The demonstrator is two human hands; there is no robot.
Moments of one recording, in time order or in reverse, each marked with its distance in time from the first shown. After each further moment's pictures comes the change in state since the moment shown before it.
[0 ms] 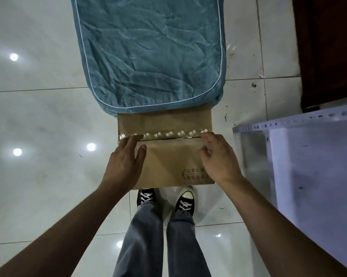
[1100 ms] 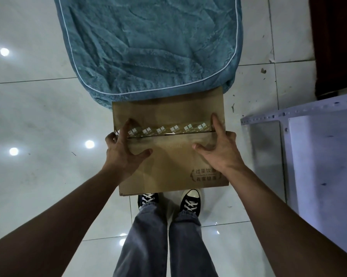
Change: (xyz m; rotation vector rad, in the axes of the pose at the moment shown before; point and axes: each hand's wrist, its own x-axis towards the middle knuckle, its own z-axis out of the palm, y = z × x) left_hand 0.056 -0.073 0.056 -0.176 -0.043 -0.211; right_hand 0.040 0.038 0.057 0.193 -0.122 0.279
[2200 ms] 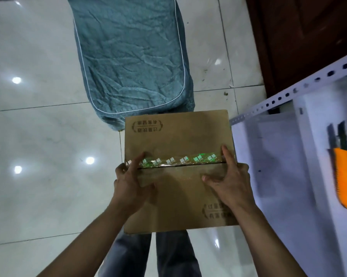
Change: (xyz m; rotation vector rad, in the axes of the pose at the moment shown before) left_hand -0.232 0.122 -0.038 -0.028 -0.148 0.007; right_hand -0.219 0.030 -0.149 -0.005 0.159 0.045
